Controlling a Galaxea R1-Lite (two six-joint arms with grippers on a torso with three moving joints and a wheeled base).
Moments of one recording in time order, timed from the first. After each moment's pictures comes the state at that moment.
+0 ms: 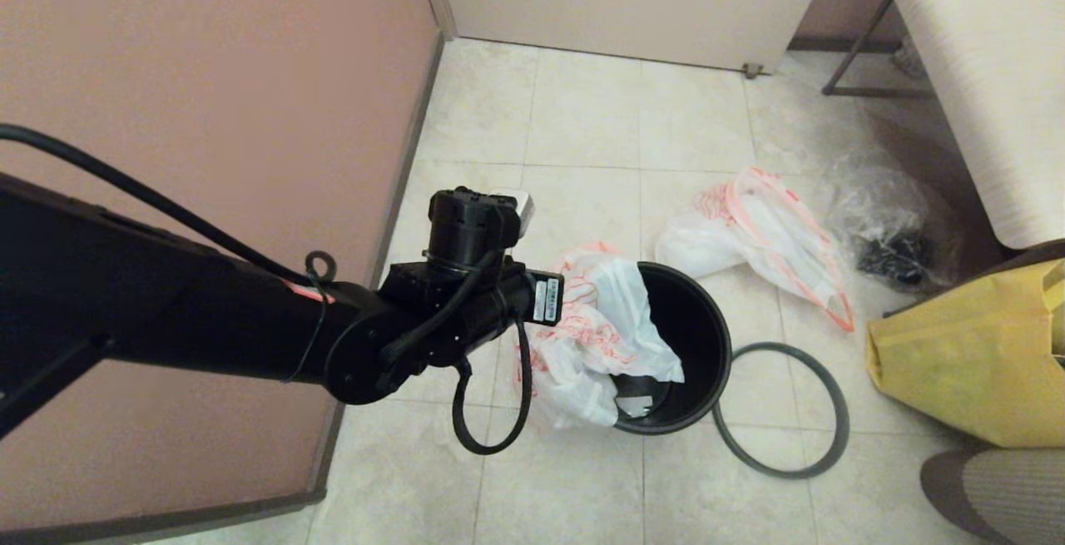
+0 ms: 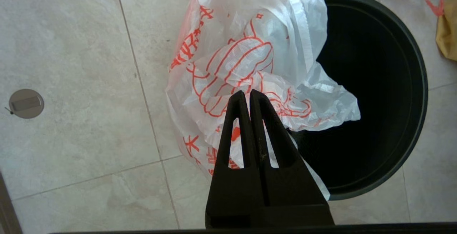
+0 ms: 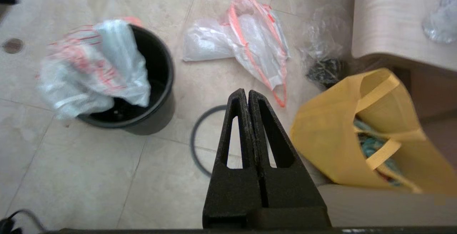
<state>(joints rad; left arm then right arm) -0.68 1.93 -1.14 -0.43 0.30 -0.09 0.00 0.45 -0.49 -0.01 0.06 -0.18</state>
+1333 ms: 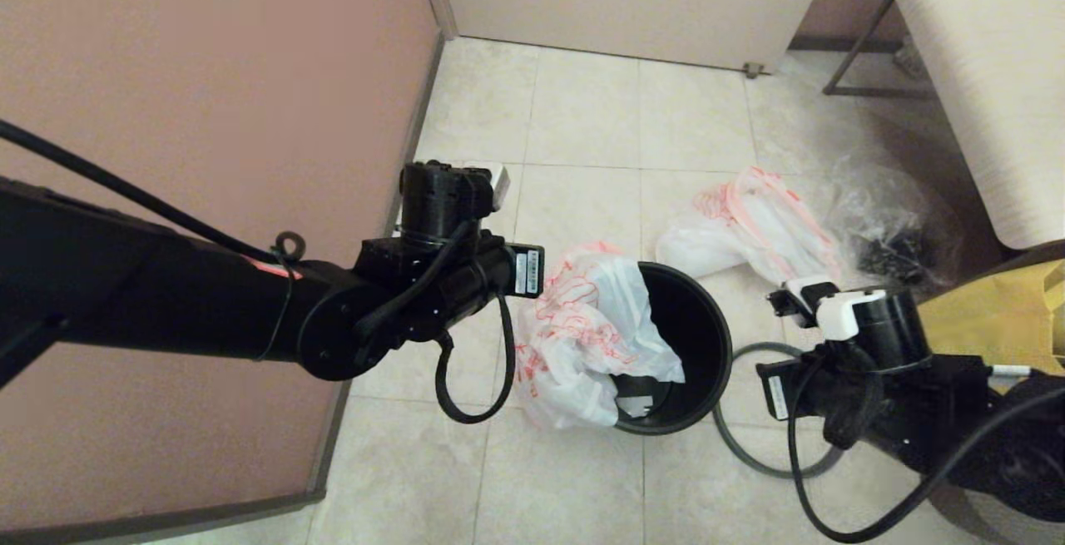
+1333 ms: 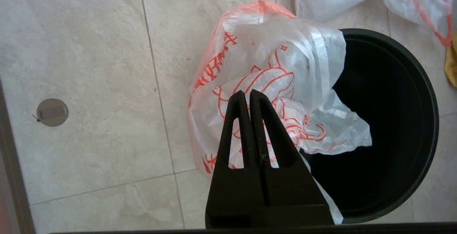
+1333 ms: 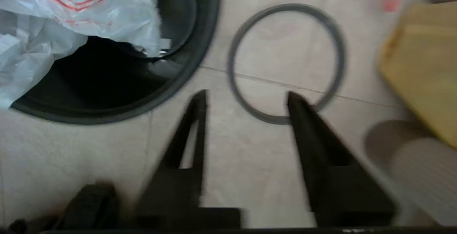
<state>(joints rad) -0.63 1.90 -1.17 -0.43 0.31 -0.09 0.47 1.78 -0.69 -0.50 -0.42 0.09</state>
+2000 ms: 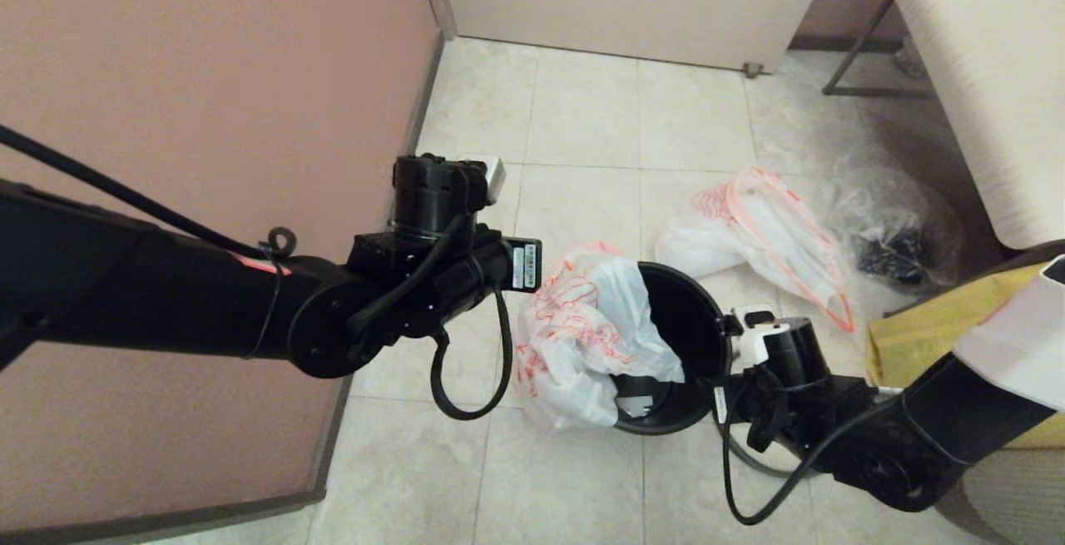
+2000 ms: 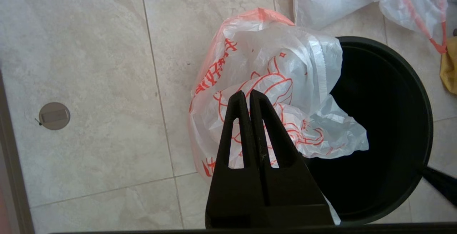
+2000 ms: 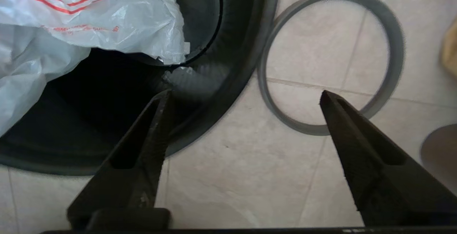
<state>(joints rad) -0.63 1.89 -1.18 -0.43 0.31 -0.09 0.48 2.07 -0.75 -0.70 -0.42 0.17</state>
